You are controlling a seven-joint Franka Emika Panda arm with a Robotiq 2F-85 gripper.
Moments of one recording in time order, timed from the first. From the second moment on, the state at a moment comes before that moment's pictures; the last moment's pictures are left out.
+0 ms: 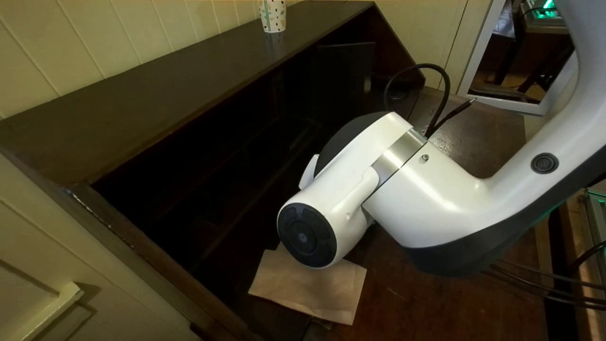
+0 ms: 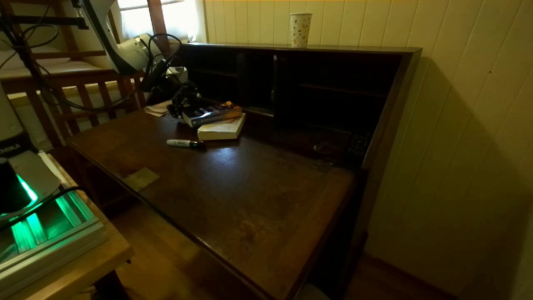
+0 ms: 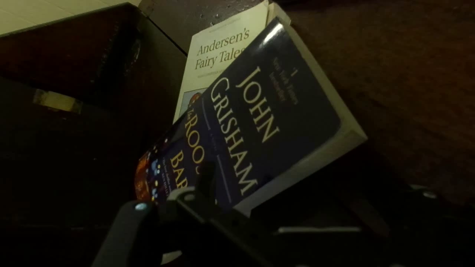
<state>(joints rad) 0.30 0.53 0.13 -2.08 -1.02 1.82 0.56</state>
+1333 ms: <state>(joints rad) 0.31 0.60 0.13 -2.03 -1.04 1.62 0.91</state>
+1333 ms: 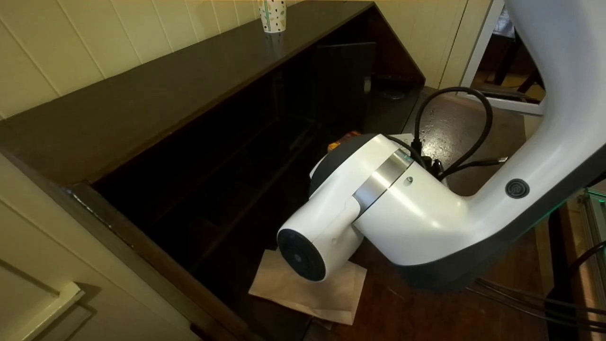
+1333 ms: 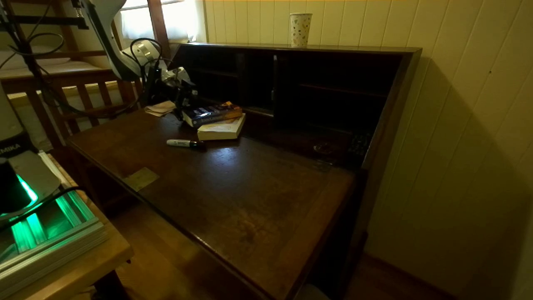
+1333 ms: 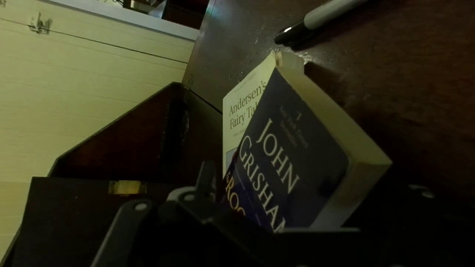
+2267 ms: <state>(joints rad) 0.29 0.64 0.13 -2.02 -1.02 1.58 1.00</state>
